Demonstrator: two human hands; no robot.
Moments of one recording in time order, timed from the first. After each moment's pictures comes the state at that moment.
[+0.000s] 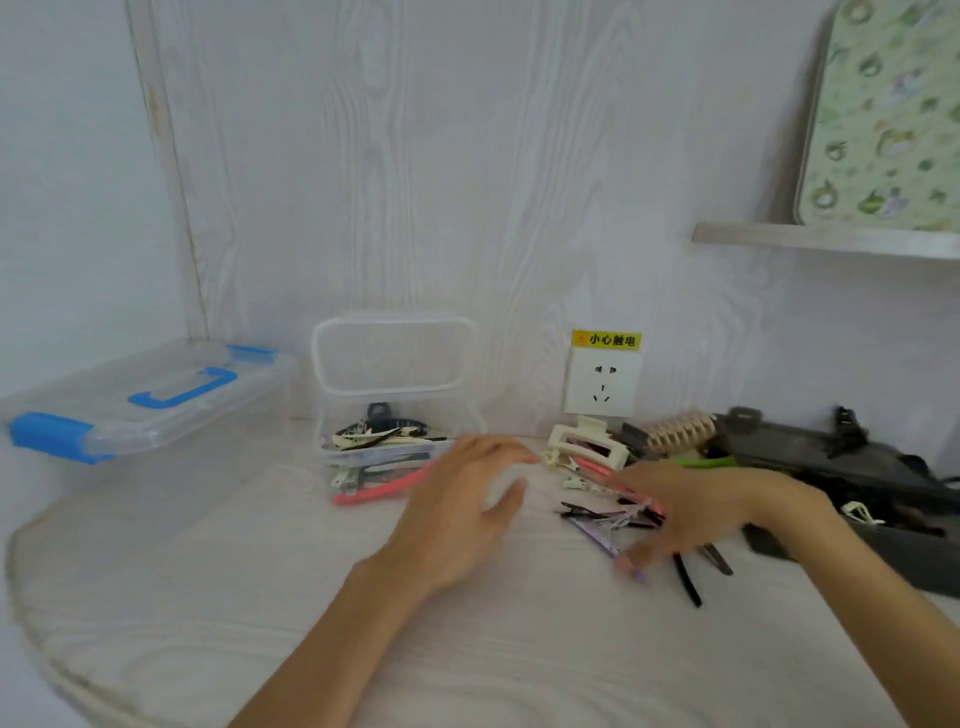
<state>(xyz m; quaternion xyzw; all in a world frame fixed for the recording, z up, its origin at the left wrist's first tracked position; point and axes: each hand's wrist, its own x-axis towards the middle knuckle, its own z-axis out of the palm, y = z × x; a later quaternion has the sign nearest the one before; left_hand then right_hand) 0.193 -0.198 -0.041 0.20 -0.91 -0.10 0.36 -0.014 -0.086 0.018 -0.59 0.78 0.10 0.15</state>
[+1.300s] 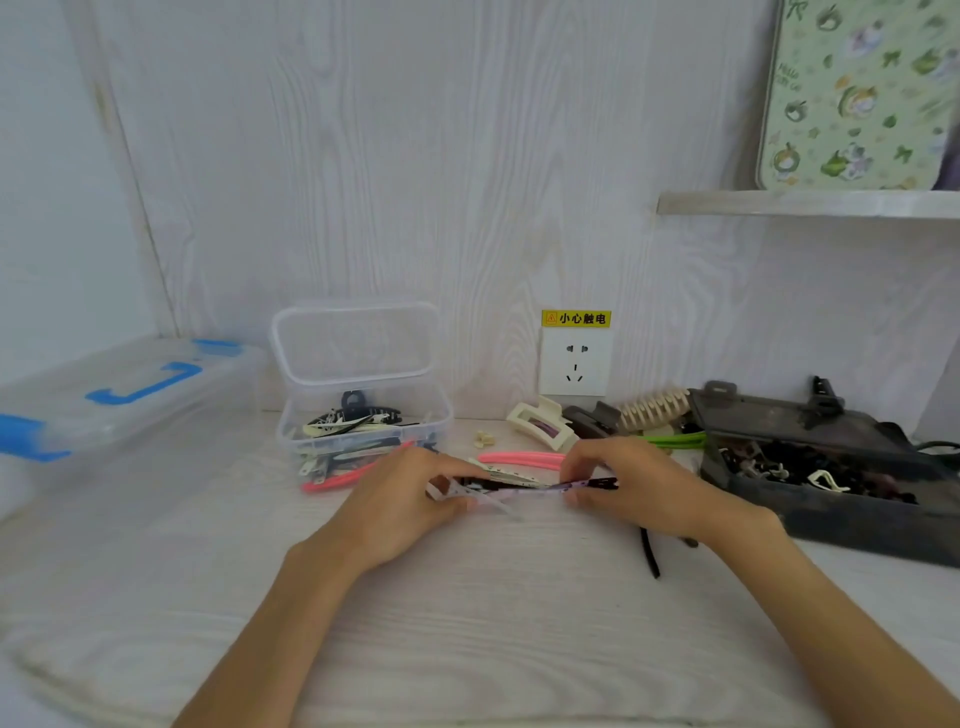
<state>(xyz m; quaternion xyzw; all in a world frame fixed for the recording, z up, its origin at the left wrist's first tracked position) 0.209 -0.204 -0.040 0.26 -0.92 -0.18 0.23 -0.022 -0.090 -0.025 -0.70 0.68 -0.21 0.05</state>
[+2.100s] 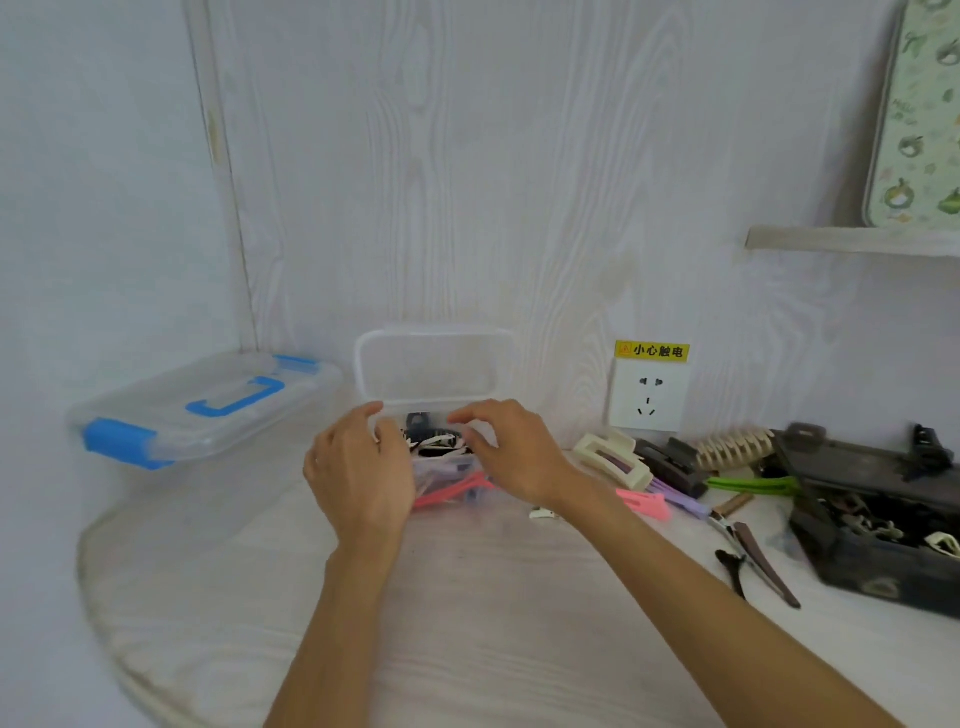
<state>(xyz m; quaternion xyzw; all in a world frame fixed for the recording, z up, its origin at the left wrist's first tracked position) 0.243 -0.247 -0.026 0.55 -0.60 -0.14 0.56 0.103 -0.212 -0.004 -0.71 0.62 -0.33 -0.01</state>
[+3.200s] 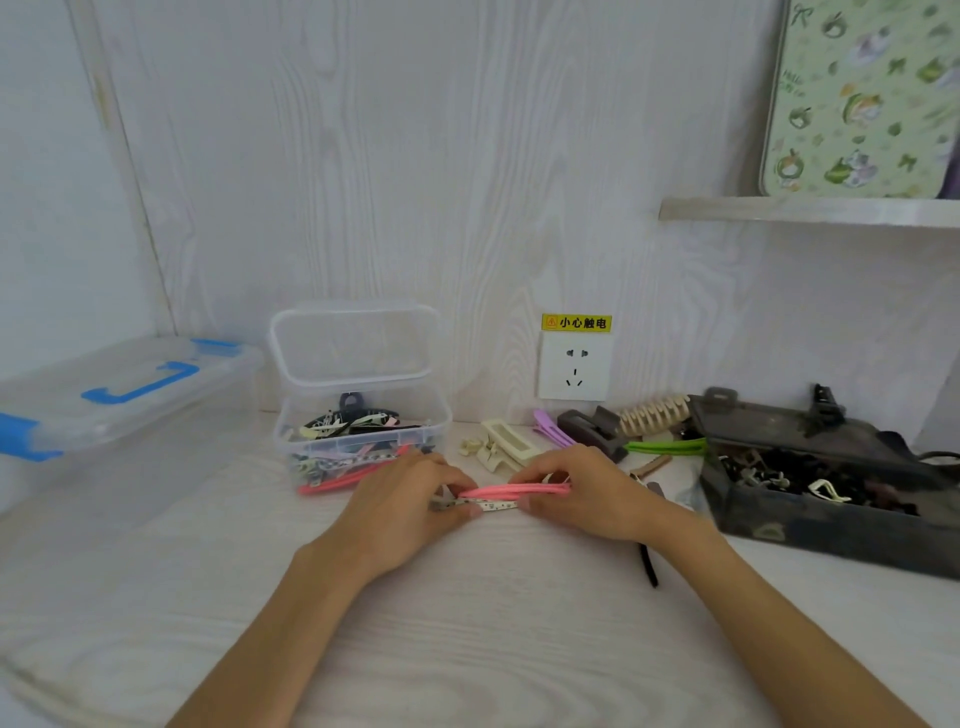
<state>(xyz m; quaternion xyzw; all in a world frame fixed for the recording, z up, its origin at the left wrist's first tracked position) 0.202 -0.210 -0.048 0.28 -0.93 -0.05 0.21 0.002 -0.117 -0.036 -0.70 0.65 -0.27 0.13</state>
